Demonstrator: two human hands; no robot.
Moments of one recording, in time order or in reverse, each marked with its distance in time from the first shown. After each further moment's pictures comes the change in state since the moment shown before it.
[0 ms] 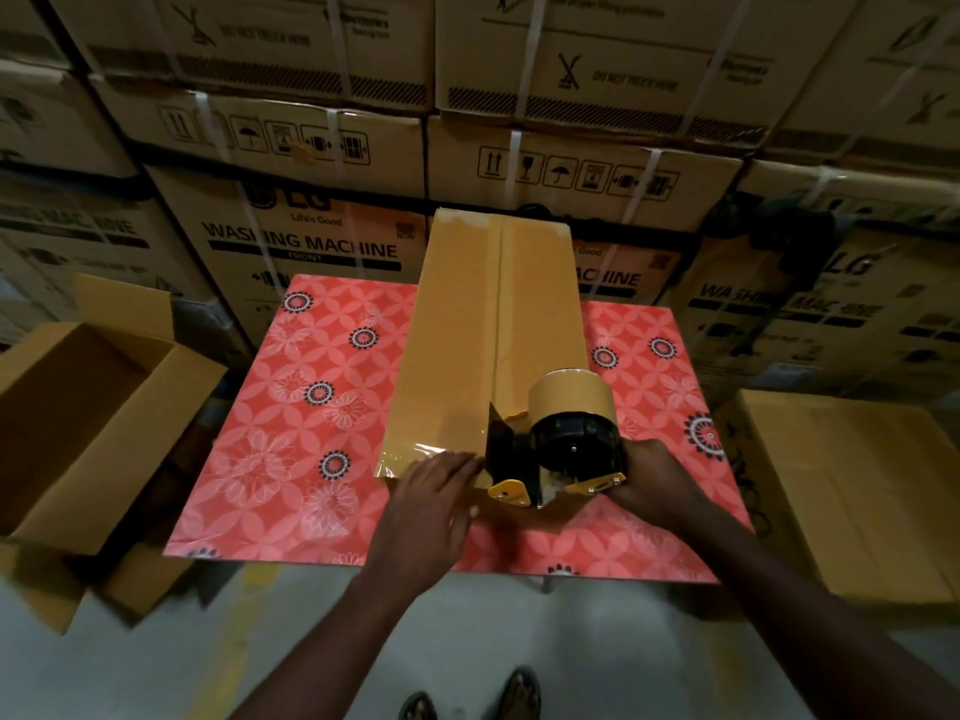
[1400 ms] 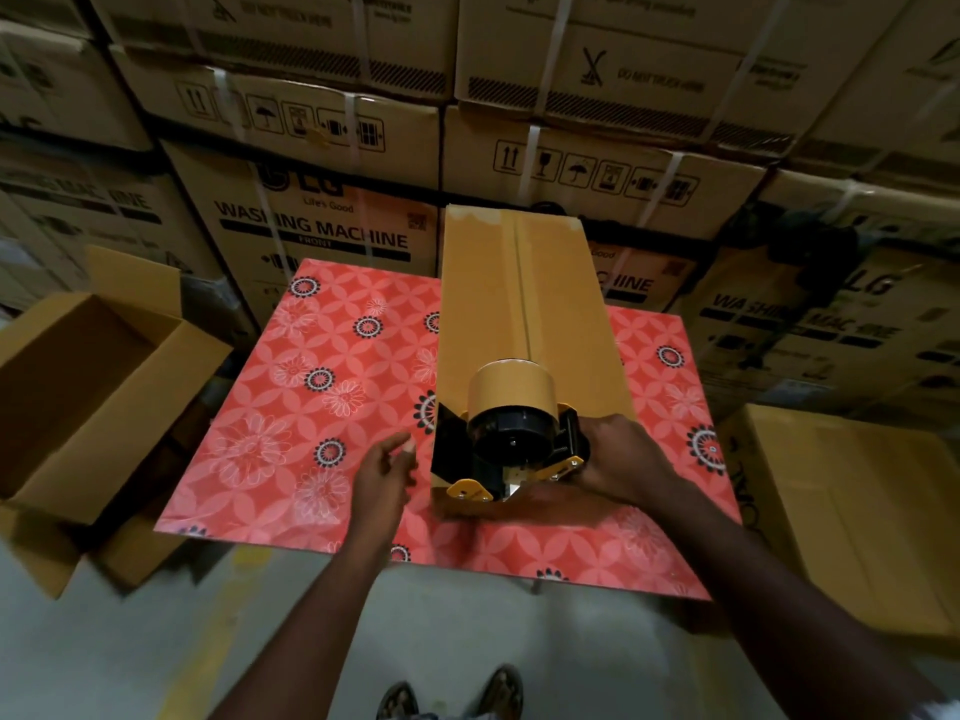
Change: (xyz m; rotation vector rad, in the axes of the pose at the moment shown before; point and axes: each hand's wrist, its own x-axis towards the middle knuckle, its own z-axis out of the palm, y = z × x) left_hand 0.020 -0.013 0.000 -0.952 0.280 -0.915; right_hand 0.044 -0.028 -0.006 -0.092 -0.075 -0.096
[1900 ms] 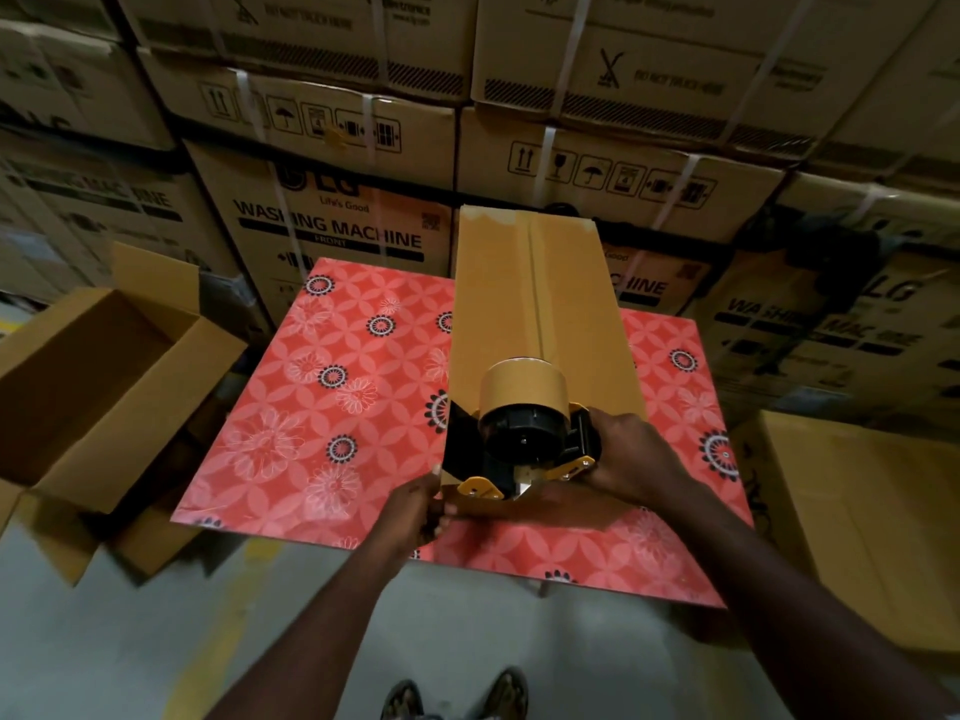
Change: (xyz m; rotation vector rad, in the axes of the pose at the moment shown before) left_hand -0.003 -0.020 0.006 -0.094 -0.203 -0.418; right_hand 0.000 -0.010 -0.009 -0.009 0.021 0.004
